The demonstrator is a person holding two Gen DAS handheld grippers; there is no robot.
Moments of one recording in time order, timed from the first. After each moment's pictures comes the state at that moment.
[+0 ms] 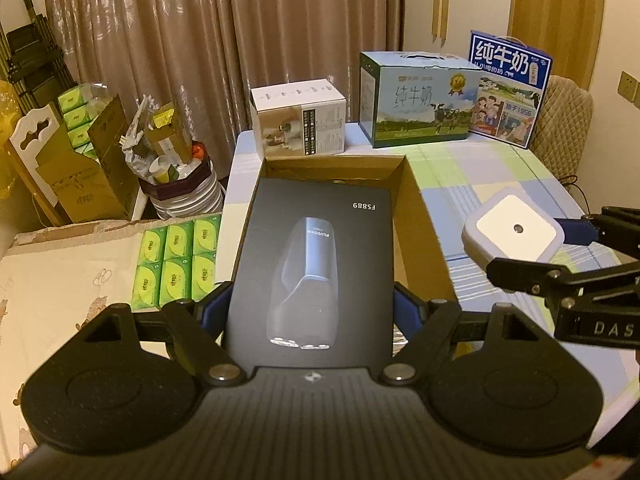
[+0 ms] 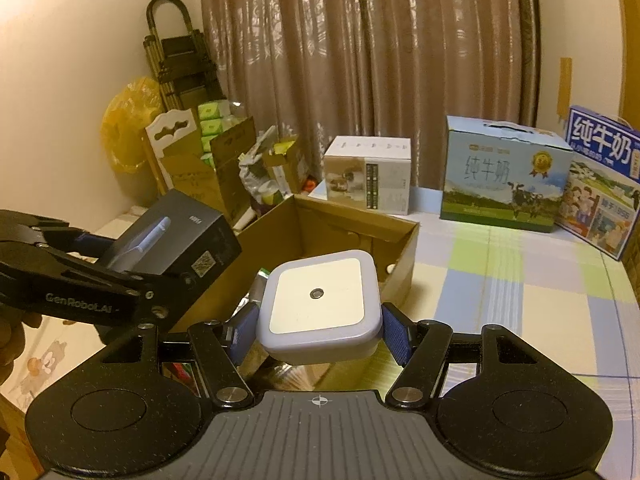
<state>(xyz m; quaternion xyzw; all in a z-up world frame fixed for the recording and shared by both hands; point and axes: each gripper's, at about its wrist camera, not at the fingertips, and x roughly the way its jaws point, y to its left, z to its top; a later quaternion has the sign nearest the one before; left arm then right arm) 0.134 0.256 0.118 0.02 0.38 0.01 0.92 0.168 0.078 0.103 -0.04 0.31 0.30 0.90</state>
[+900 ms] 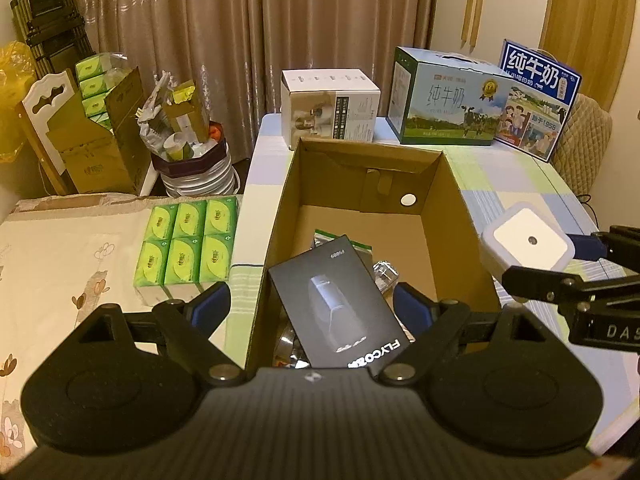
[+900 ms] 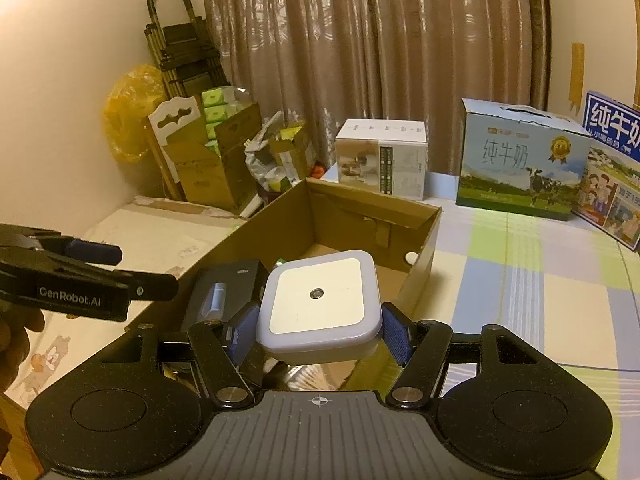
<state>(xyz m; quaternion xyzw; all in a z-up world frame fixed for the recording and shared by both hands) 0.133 0.298 0.097 -0.02 0.39 0.04 0.92 0.177 0.098 0.090 -0.04 0.33 0.31 0.89</state>
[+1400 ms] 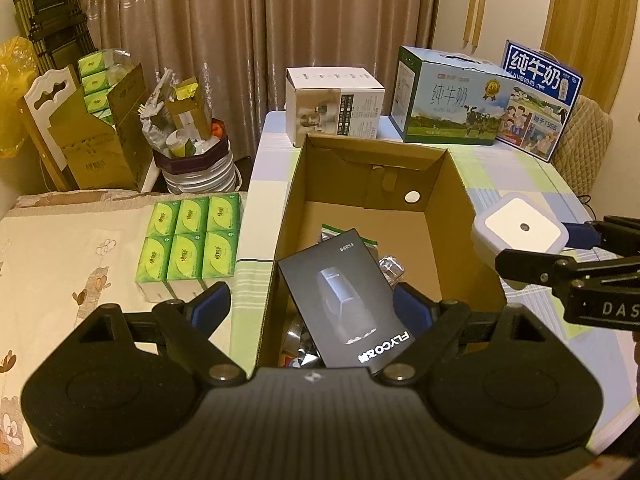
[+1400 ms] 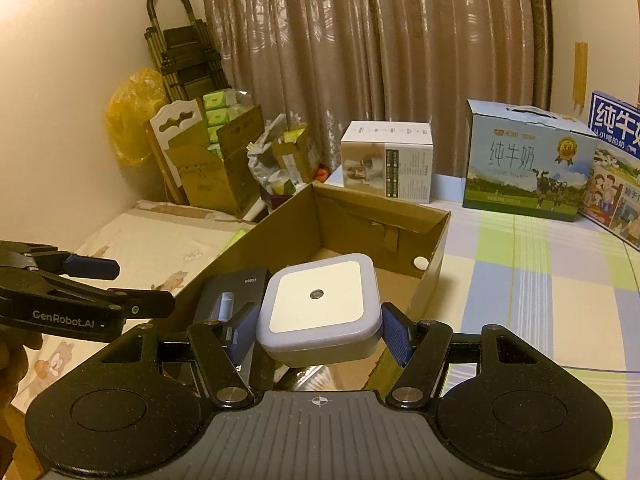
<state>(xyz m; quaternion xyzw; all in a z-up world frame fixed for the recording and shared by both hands) 0.124 0.308 0.094 -0.02 0.39 0.04 0.92 0.183 0.109 0.090 -0.03 0.33 0.31 0.89</state>
